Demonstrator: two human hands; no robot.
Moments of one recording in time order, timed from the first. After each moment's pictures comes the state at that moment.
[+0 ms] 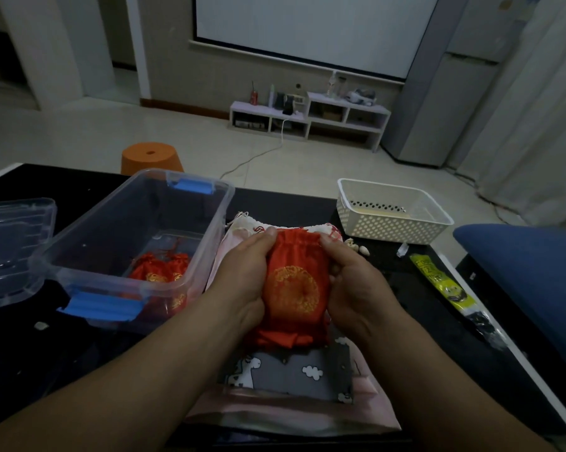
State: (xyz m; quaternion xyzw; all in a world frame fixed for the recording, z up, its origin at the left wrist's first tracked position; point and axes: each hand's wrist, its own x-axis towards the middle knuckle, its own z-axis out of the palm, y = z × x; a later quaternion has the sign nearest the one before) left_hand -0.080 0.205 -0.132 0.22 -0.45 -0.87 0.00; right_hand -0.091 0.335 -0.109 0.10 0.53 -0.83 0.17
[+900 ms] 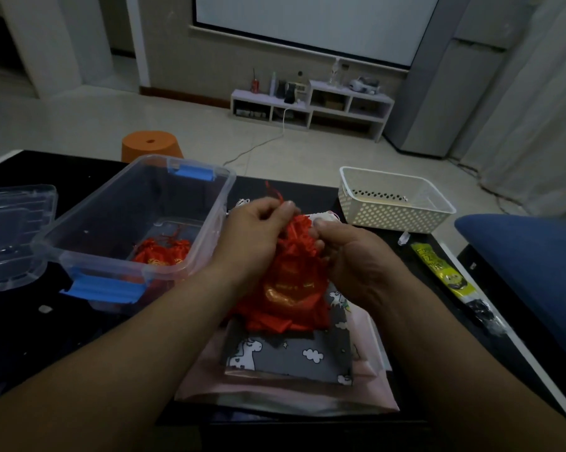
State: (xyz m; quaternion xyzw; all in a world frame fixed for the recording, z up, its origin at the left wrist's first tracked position) left_hand -0.077 0.189 -0.118 0.05 -0.73 -0.67 0.12; right_hand -0.113 0.348 -0.108 -0.01 0.58 -0.78 0.23
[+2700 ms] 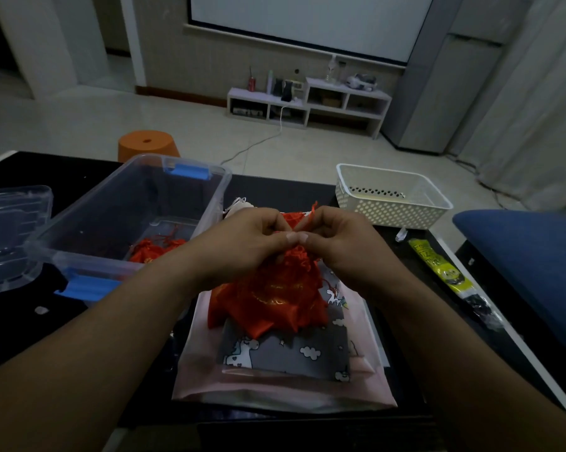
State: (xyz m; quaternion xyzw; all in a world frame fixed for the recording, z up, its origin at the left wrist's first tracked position) left_hand -0.072 0.163 -0.106 -0.08 -0.86 -0.51 -0.03; right_hand -0.115 0.360 -0.107 -0.24 0.83 -0.51 0.06
